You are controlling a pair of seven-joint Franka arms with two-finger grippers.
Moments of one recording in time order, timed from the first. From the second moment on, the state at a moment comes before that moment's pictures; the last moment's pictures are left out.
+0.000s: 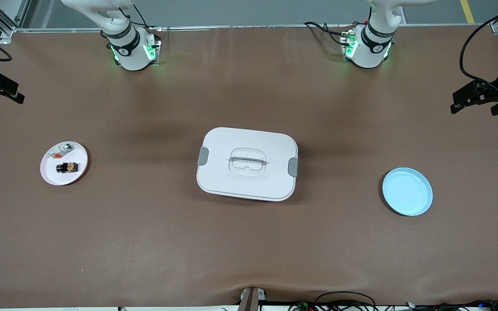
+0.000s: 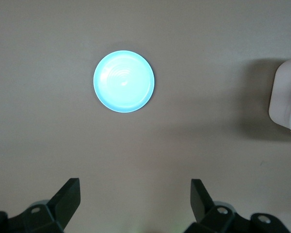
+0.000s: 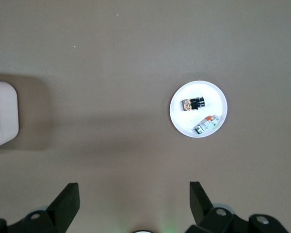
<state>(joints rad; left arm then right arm) -0.01 -0.01 0.00 -1.57 0.00 1.53 0.05 -0.05 -0.06 -0.06 -1.57 0.02 1.47 -0.04</state>
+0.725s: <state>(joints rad) -0.01 -0.01 0.00 -1.56 0.00 1.53 0.05 -0.09 0.06 -0.06 -1.59 0.01 1.55 -0.05</state>
